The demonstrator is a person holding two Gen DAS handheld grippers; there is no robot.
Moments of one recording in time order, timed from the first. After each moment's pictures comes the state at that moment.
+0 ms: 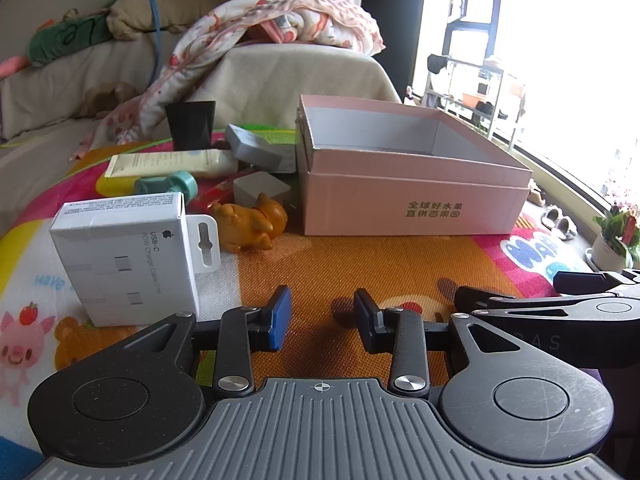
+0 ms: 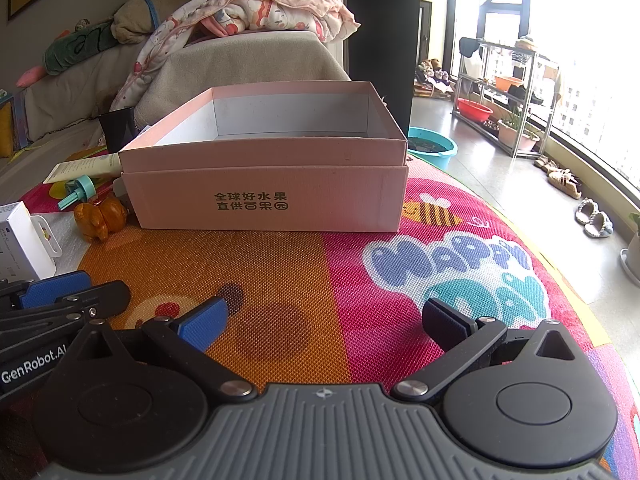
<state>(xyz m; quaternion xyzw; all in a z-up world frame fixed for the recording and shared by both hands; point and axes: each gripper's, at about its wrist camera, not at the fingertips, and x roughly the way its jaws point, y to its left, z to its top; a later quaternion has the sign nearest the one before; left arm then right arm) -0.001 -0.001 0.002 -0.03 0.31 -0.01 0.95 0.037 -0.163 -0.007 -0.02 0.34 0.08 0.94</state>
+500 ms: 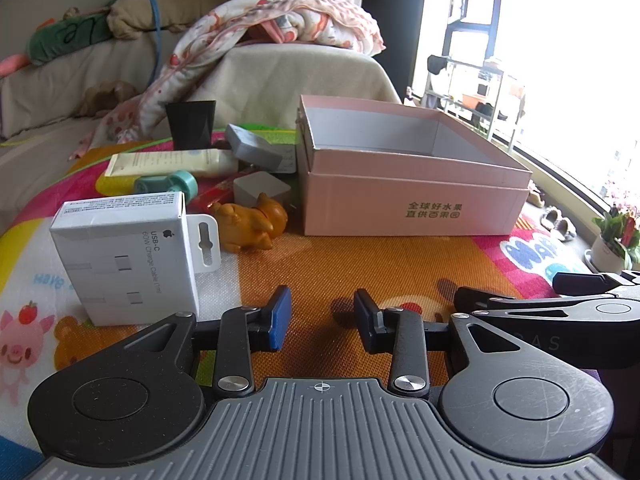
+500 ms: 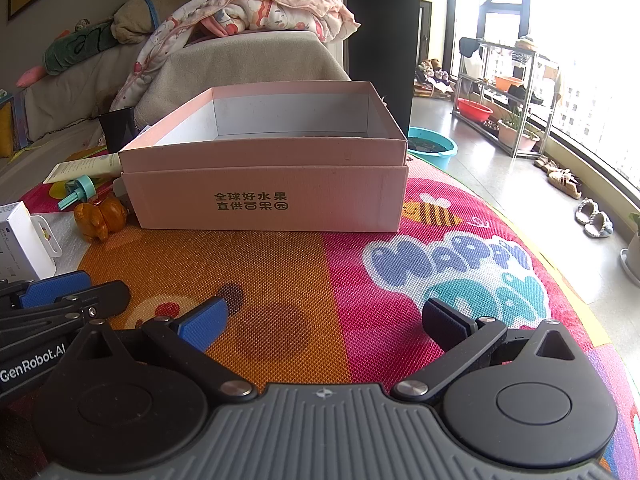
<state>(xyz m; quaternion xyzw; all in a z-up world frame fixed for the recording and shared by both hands) -0.001 0.000 0.001 -0.04 0.31 -0.01 0.95 0.037 -0.163 -0.007 -0.02 0.34 0.08 0.94</state>
